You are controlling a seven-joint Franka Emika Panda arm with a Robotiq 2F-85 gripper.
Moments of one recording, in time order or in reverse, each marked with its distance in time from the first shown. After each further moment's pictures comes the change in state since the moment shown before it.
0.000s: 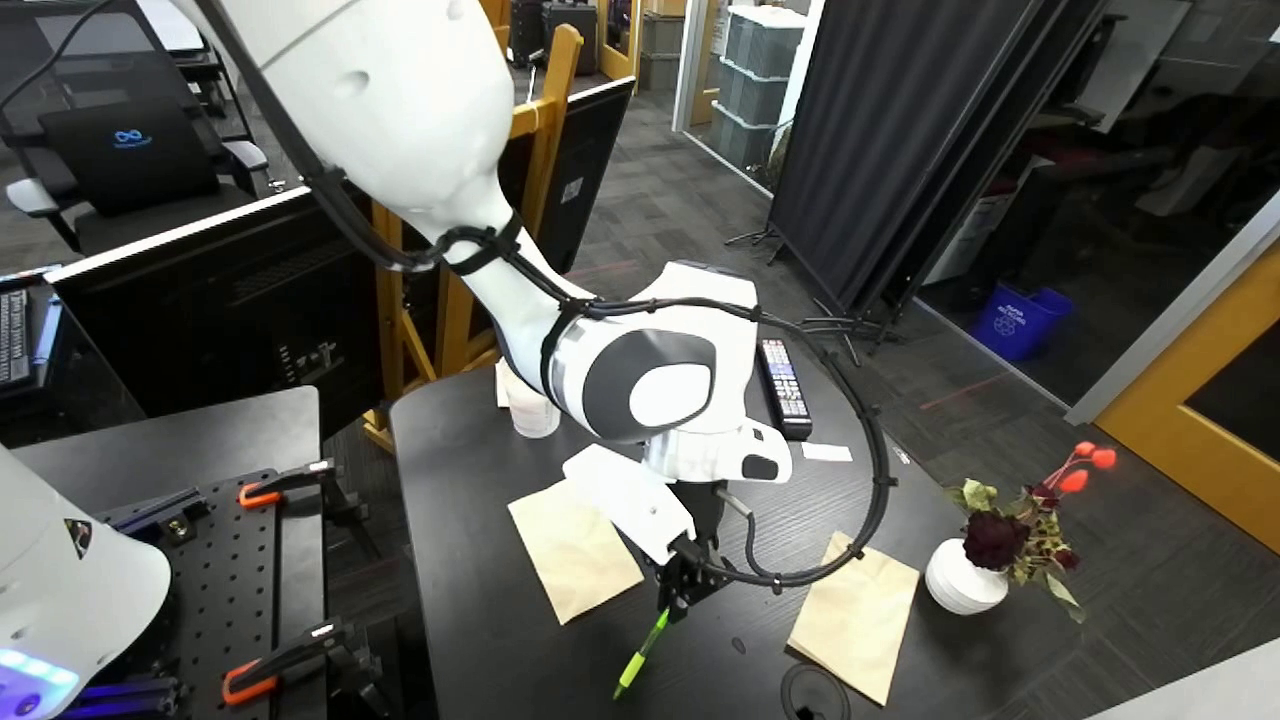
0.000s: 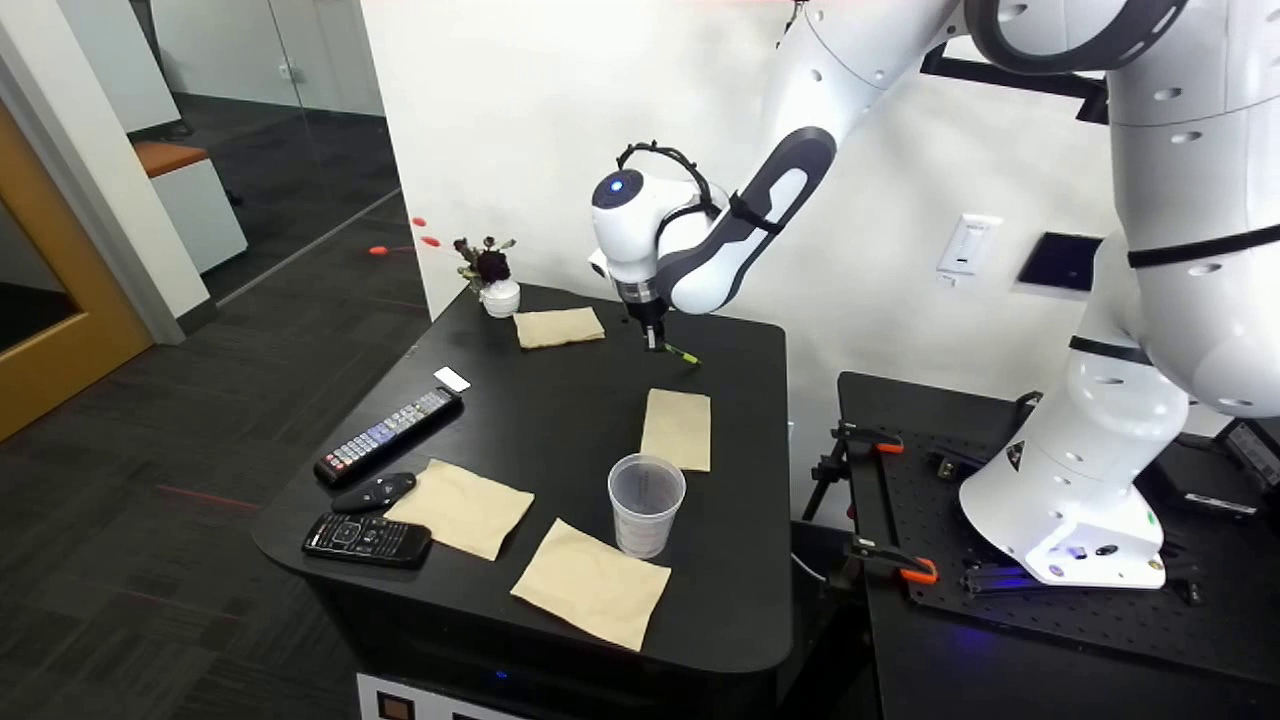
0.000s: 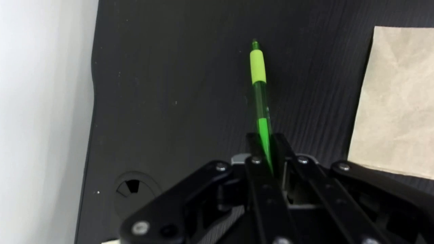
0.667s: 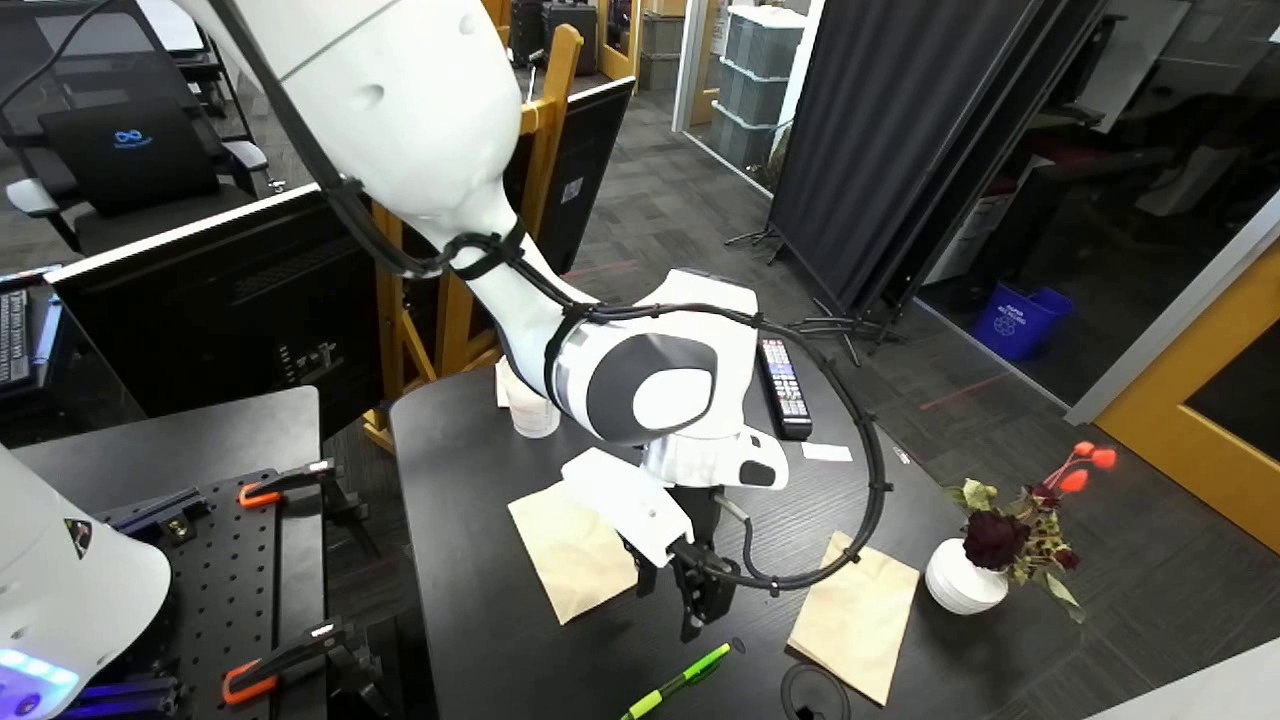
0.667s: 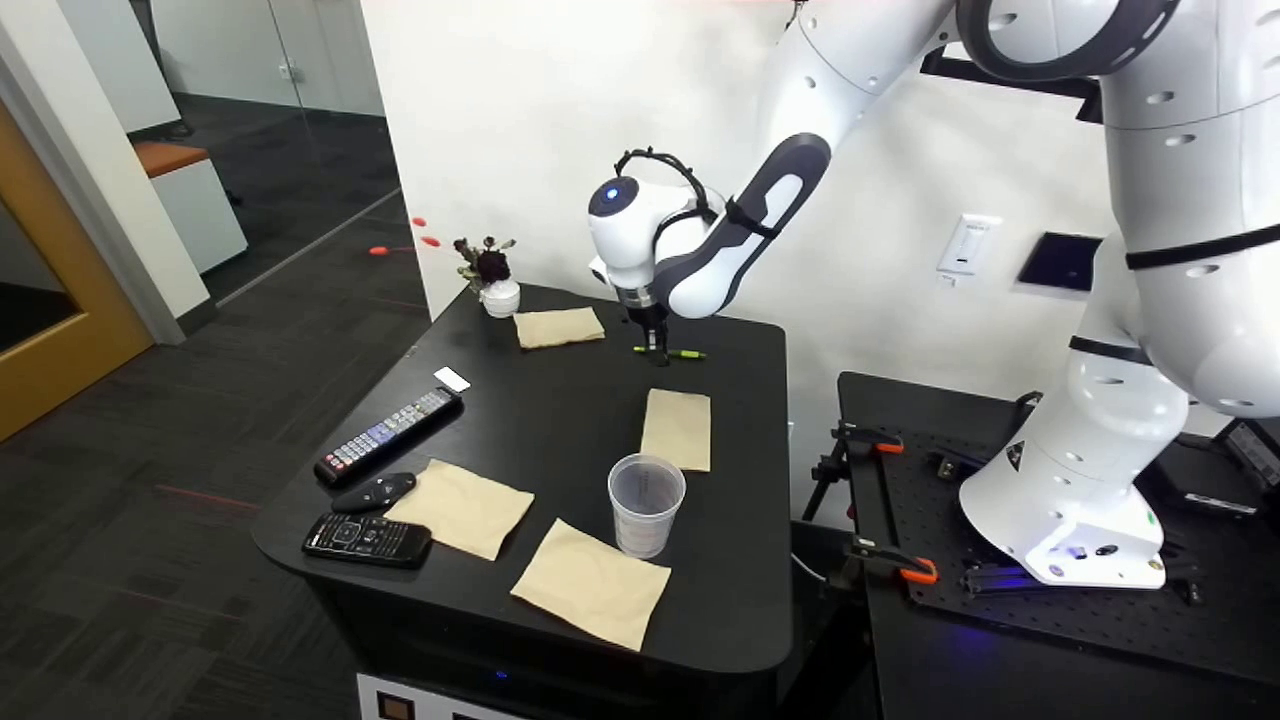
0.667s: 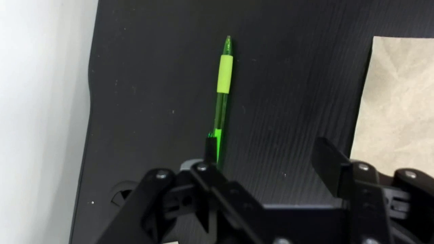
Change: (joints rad) arm 0.003 0.017 0.001 0.012 0.000 -0.029 -0.001
